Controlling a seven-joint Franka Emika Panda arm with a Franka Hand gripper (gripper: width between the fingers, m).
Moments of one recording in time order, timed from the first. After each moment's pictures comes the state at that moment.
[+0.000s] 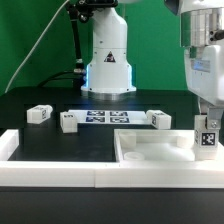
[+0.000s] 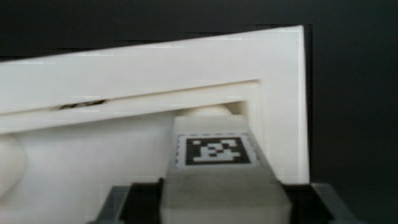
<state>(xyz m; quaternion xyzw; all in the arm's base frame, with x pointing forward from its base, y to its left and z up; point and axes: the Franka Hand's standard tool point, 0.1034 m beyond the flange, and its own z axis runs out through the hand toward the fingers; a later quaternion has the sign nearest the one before) 0.621 0.121 0.078 -0.63 0.77 -0.01 0.07</state>
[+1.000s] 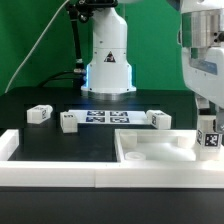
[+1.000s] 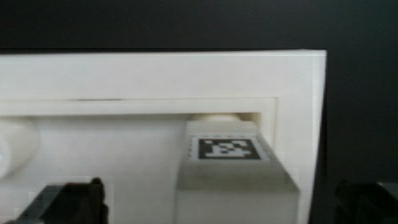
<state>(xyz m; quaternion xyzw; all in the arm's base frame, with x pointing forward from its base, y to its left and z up) 0.622 0.122 0.080 -0.74 0.67 0.00 0.06</state>
